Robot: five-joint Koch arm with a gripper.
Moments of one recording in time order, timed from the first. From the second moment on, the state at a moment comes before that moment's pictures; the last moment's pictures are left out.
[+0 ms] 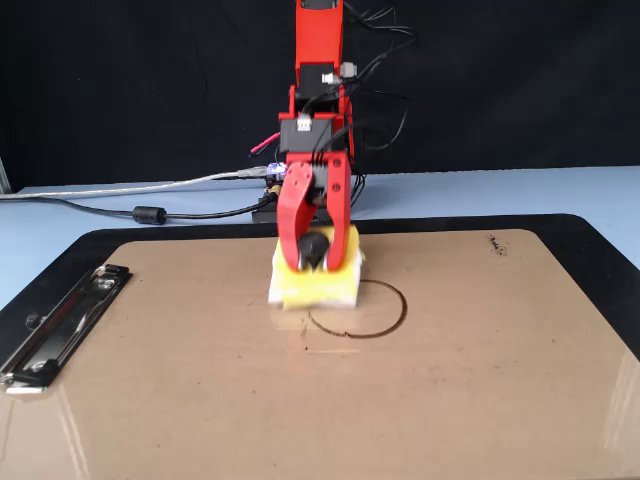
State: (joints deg) arm -2.9 92.8 120.0 20.3 -95.0
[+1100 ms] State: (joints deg) arm -10.8 106.6 143.7 10.1 -97.6
